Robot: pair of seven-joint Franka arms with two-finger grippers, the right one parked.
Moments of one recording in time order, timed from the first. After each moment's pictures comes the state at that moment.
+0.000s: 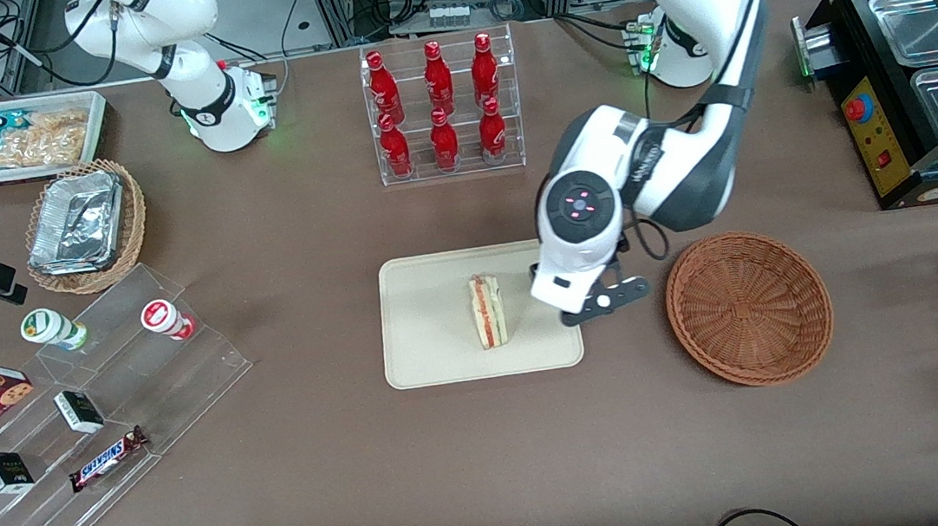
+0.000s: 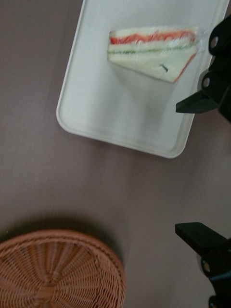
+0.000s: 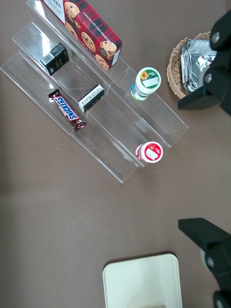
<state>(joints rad) -0.52 0.51 -0.03 -1.42 0.02 1.71 -0.82</state>
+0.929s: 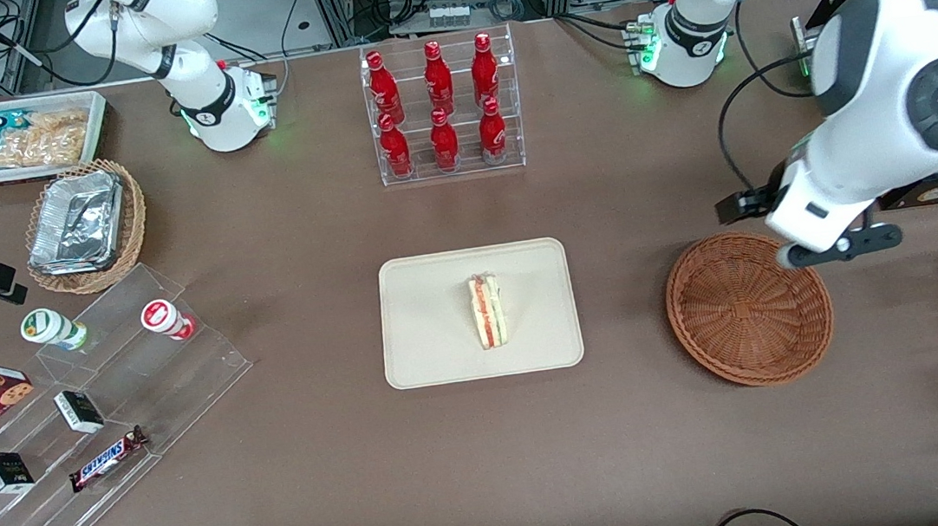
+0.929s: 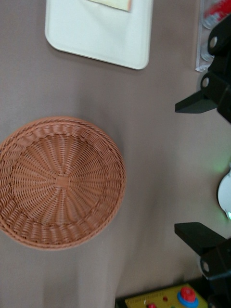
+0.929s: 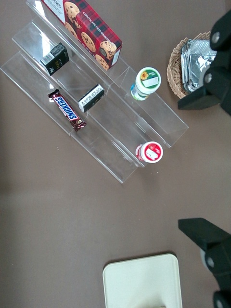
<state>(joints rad) -0.06 0.15 -0.14 -1.59 0.01 1.52 -0.26</state>
